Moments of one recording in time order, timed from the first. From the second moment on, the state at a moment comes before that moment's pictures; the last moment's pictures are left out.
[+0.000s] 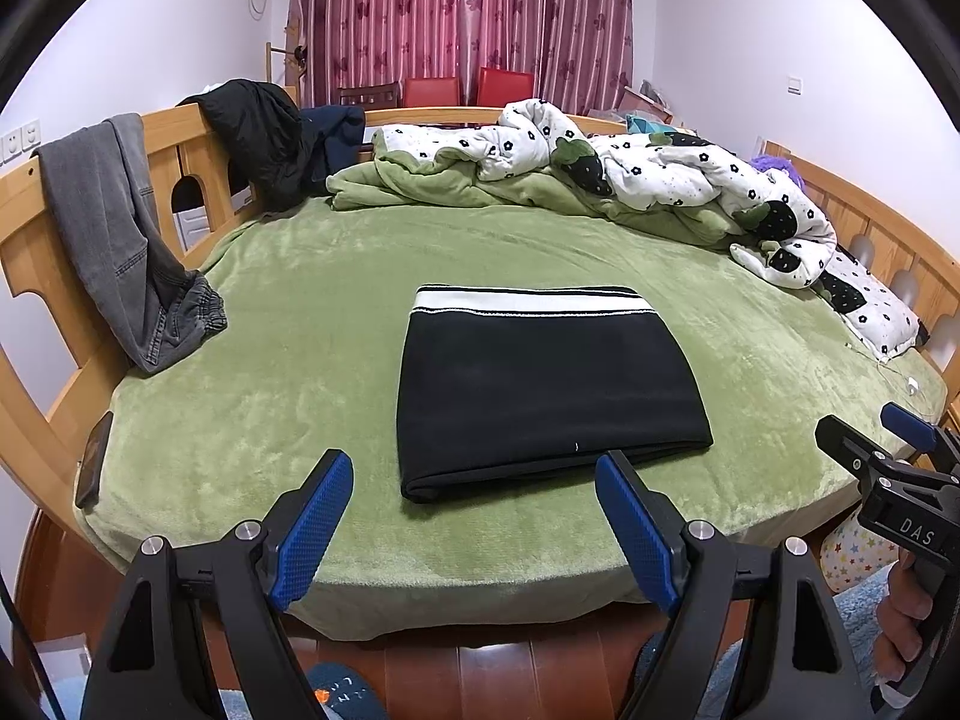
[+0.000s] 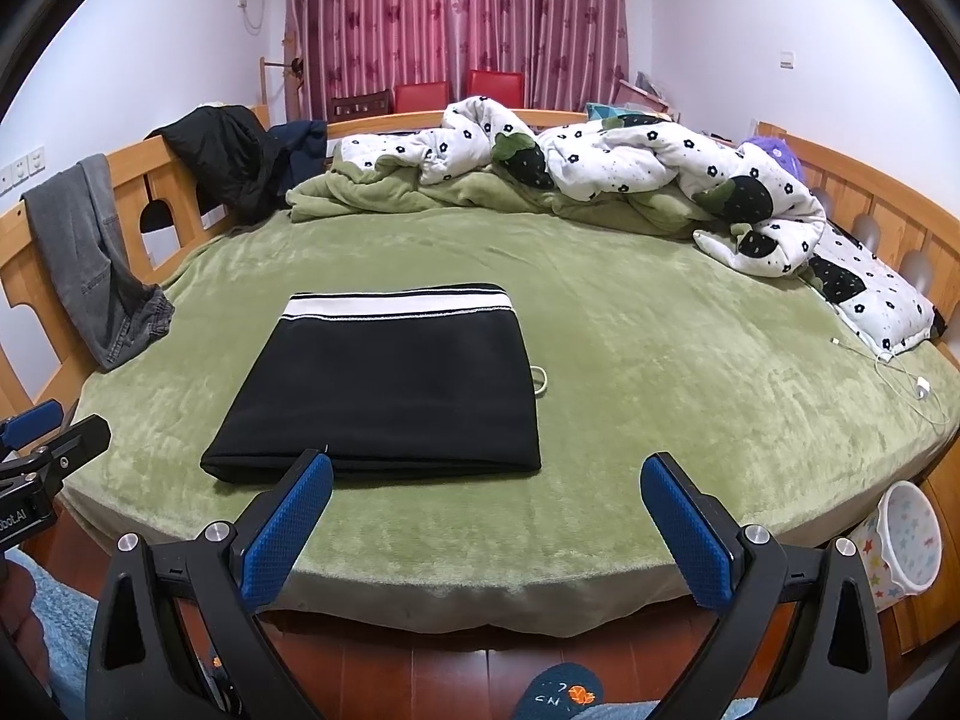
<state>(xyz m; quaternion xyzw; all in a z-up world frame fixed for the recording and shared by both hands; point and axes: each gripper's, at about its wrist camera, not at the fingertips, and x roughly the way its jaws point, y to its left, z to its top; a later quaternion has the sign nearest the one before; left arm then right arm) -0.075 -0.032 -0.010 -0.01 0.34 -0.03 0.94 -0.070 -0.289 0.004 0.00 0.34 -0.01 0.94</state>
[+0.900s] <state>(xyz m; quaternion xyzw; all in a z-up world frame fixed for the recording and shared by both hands) -0.075 -0.035 -0.008 -0.02 0.34 -0.02 0.94 -0.071 -0.278 0.002 0.01 0.34 -0.02 0.94</state>
